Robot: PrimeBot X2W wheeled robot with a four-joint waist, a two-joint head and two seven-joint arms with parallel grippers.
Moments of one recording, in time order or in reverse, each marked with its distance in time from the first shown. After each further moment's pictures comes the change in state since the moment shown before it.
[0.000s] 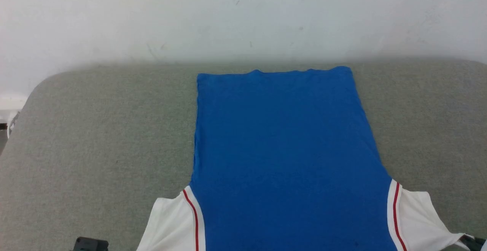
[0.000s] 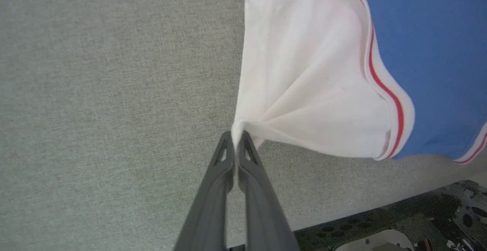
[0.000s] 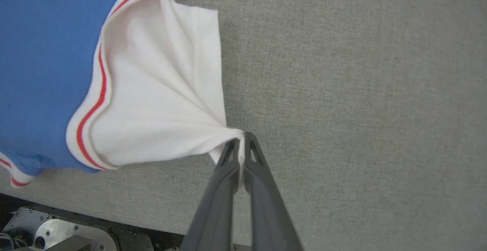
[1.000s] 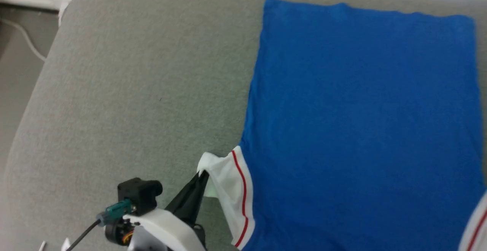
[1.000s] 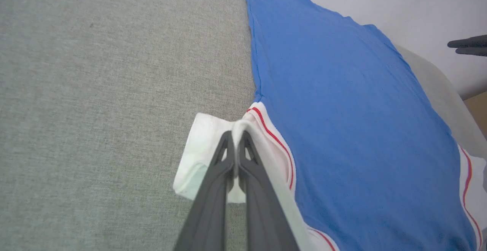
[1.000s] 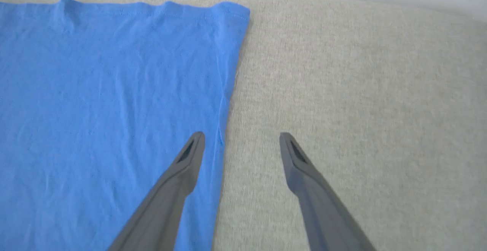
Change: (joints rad) left arm -0.198 -0.288 0.022 -0.201 0.044 0.053 -0.121; right arm -0.776 0.173 -0.283 0.138 -0.201 -0.001 0.517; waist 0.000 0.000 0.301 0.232
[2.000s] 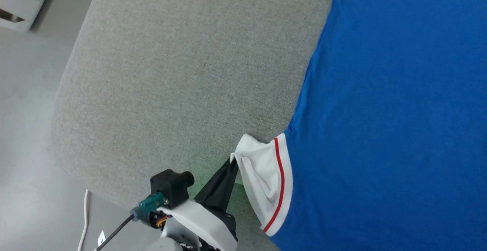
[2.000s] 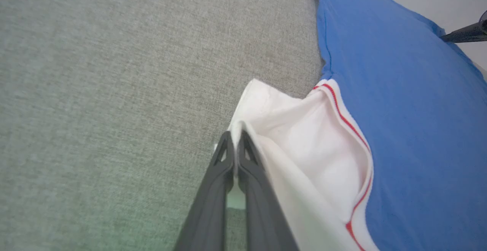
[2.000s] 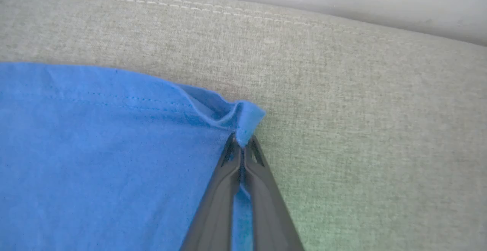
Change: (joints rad) left arm -0.111 -0.176 -0.069 0.160 0.054 -0.073 -0.132; right arm -0.395 -0.082 -0.051 0.389 -0.328 0.000 -0.023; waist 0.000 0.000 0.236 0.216
